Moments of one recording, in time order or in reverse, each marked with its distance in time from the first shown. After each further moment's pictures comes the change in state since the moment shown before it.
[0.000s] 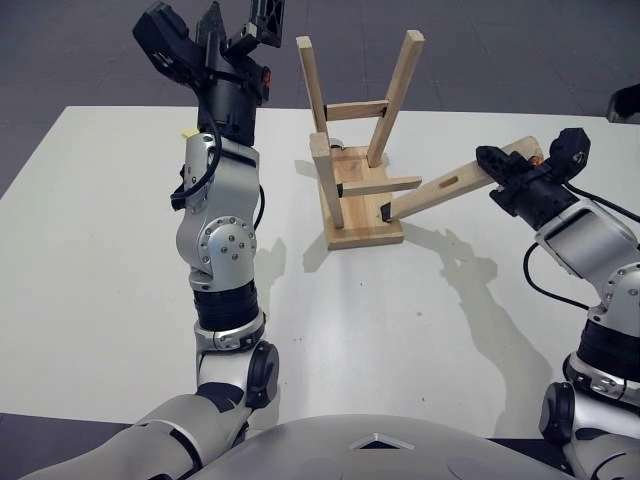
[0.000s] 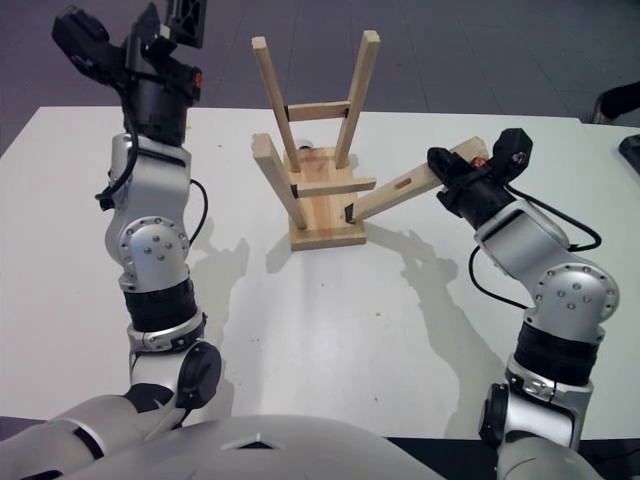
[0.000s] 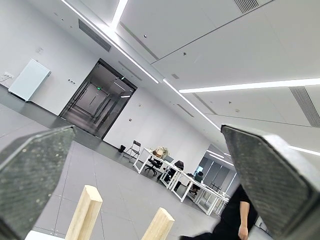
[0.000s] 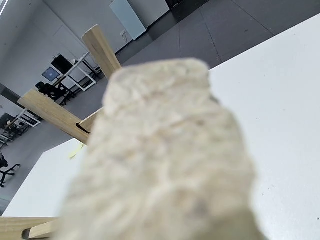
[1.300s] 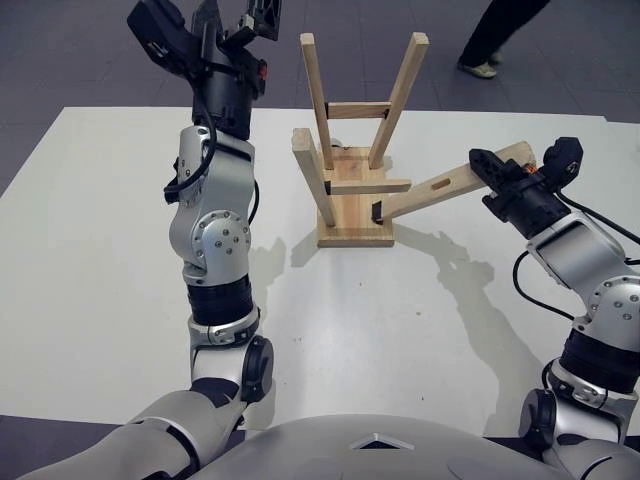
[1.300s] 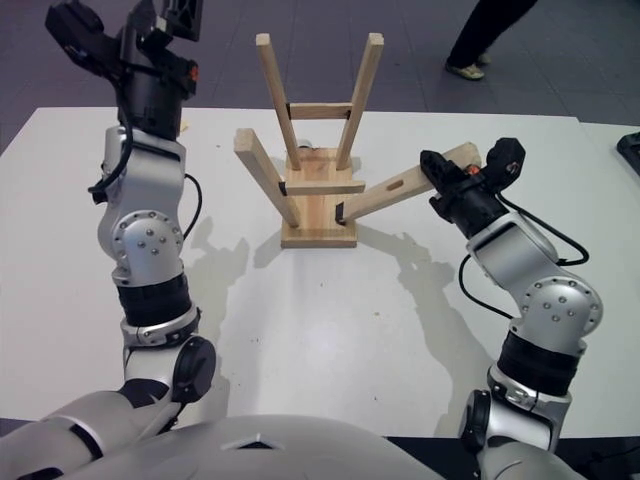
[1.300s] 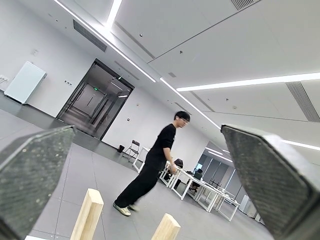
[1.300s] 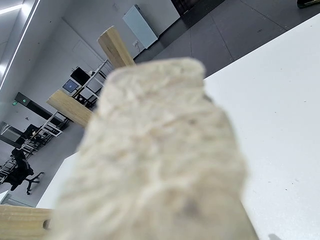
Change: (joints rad) left arm -0.024 0.029 0.006 0.017 -0.011 0.007 -0.010; right arm 0.045 0.129 -0.079 -0.039 -0.010 0.002 0.074
